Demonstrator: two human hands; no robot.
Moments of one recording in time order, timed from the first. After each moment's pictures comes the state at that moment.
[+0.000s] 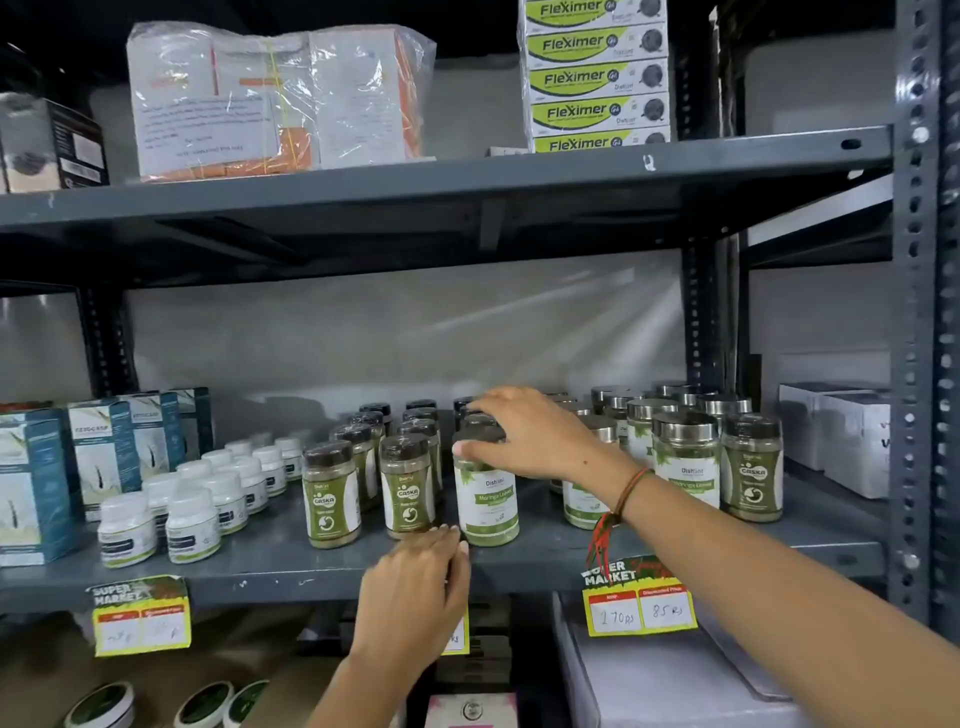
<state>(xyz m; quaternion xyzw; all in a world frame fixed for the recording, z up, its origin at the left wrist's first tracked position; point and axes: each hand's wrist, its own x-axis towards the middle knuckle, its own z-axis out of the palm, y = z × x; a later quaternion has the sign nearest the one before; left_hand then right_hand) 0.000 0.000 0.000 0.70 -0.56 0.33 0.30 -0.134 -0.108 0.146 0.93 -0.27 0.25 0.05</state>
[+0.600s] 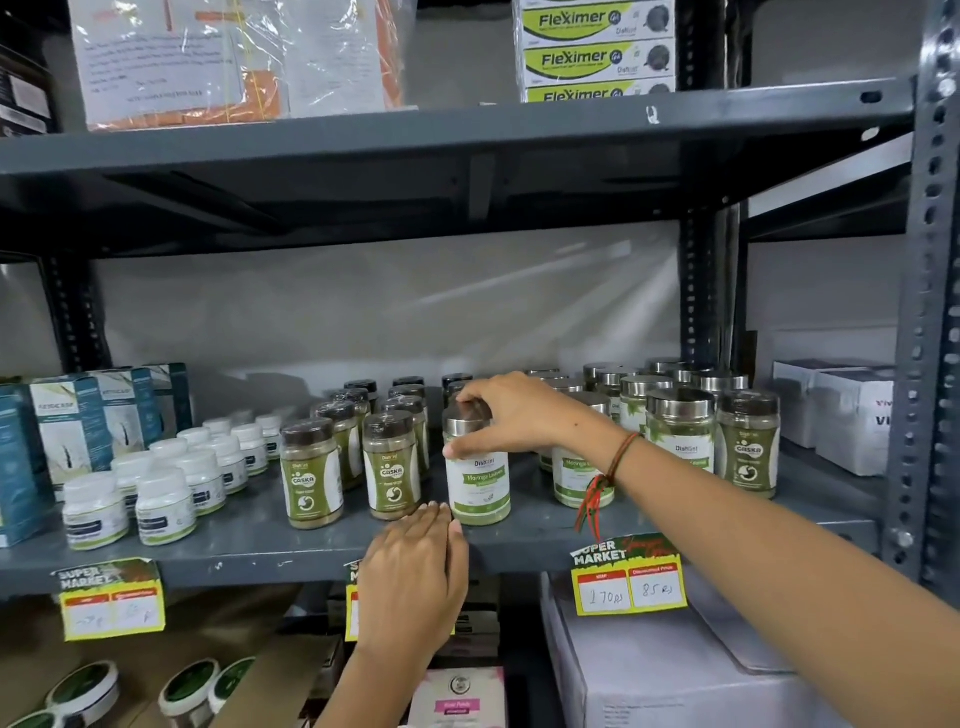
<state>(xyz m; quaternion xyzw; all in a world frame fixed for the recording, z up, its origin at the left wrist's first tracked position) -0.012 -0.015 -0.015 0.72 -0.54 0.31 0.30 -0.130 -0.123 0.150 0.94 -0.27 0.19 0.02</state>
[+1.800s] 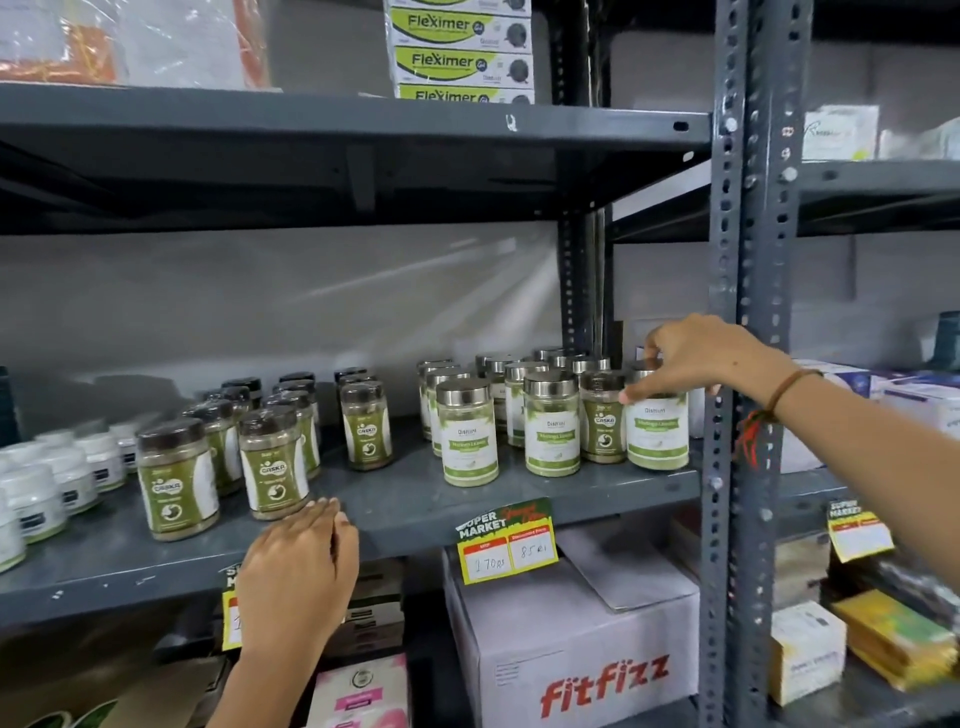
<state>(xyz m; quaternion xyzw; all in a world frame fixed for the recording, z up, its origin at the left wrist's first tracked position) -0.026 -0.008 -0.011 0.75 -0.51 0.28 0.31 -0.387 -0.166 0.179 0.78 -0.60 0.13 0.08</state>
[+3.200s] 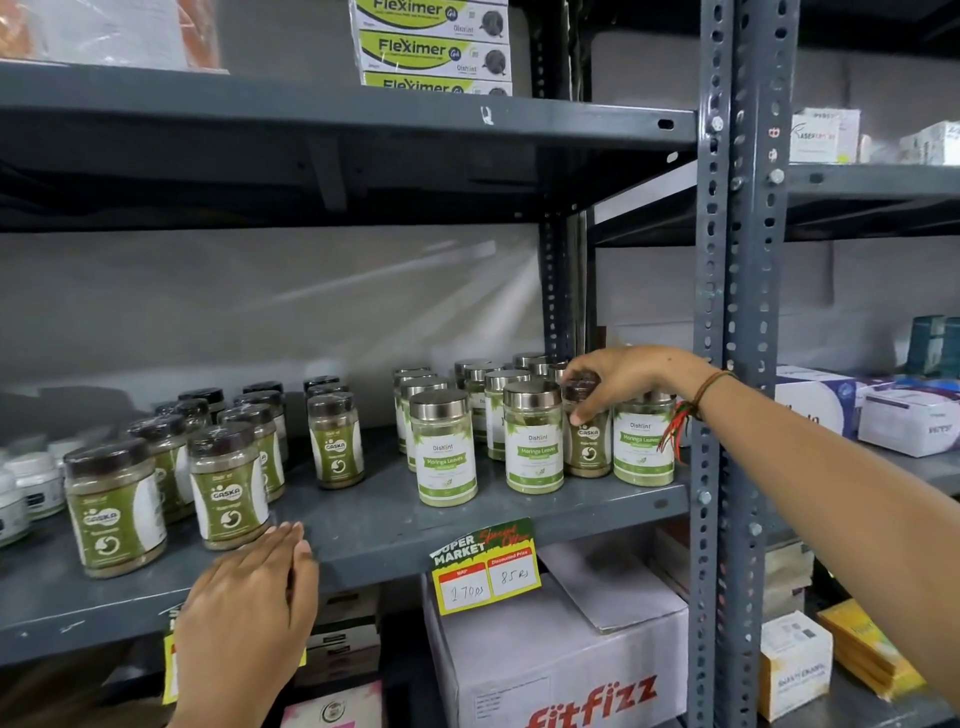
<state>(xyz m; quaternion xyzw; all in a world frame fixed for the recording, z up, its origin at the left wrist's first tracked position) -0.018 -0.012 -0.015 0.74 -0.52 0.31 0.30 -0.345 -0.207 0.177 0.85 -0.52 0.04 -0.03</state>
